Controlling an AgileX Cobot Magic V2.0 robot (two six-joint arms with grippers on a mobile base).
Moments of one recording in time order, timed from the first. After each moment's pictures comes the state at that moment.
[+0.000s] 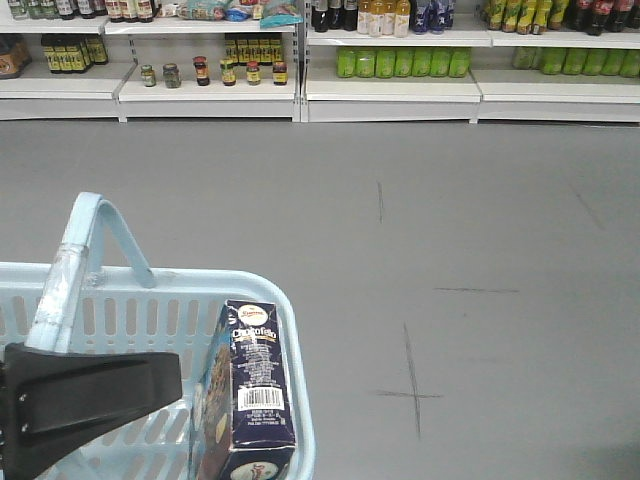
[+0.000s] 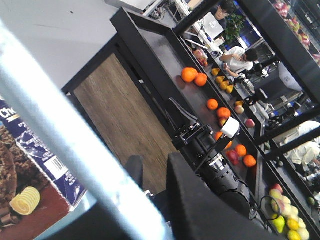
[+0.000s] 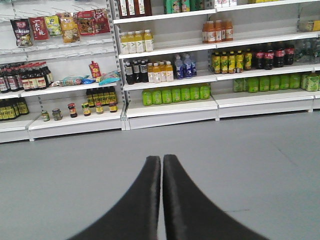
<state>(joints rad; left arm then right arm) -0.37 0.73 -0.68 -1.25 0.82 0.45 -0.07 -0.01 0.03 0.03 0.10 0.06</state>
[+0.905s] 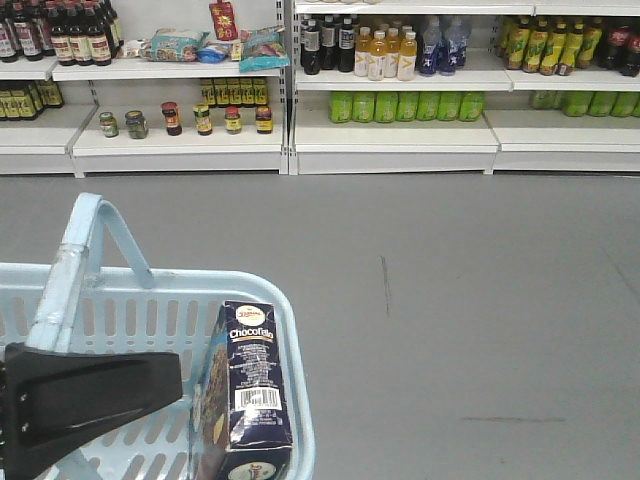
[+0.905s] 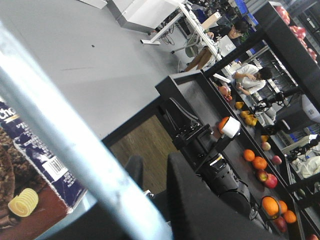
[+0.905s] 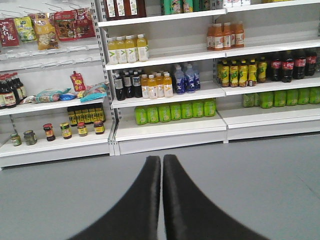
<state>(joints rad) -0.37 0.73 -0.68 -1.25 0.82 0.45 -0.07 -0.01 0.03 0.03 0.10 0.06</state>
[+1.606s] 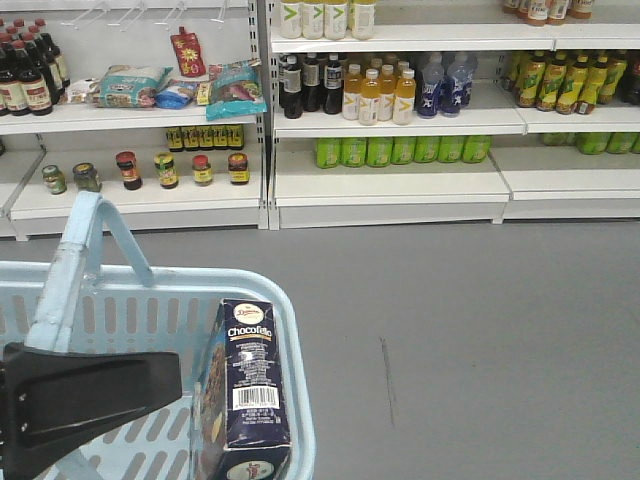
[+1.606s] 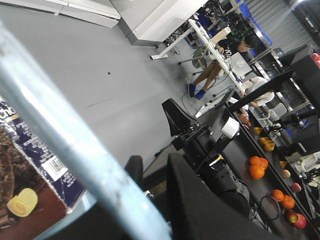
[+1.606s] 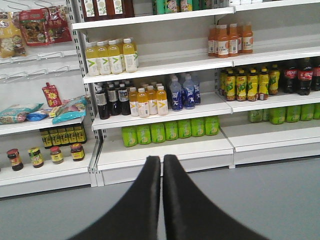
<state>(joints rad) -0.37 0.73 -0.68 -1.25 0.82 0.45 -0.07 -0.01 0.03 0.03 0.10 0.06</state>
